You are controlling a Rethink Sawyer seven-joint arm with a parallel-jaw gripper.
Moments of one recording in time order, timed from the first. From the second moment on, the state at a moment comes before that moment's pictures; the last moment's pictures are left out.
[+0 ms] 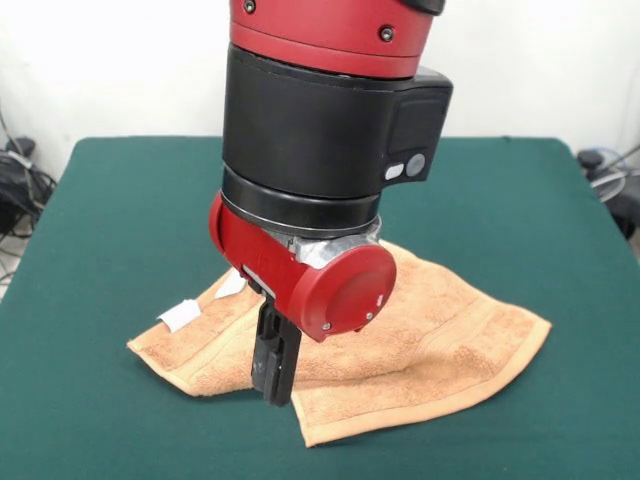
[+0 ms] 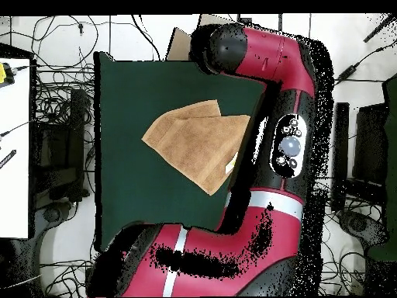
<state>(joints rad) -0.20 -0.30 -0.10 0.72 0.02 0.87 2.49</state>
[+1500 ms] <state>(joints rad) -0.21 -0.39 -0.10 0.90 0.00 0.85 2.49</state>
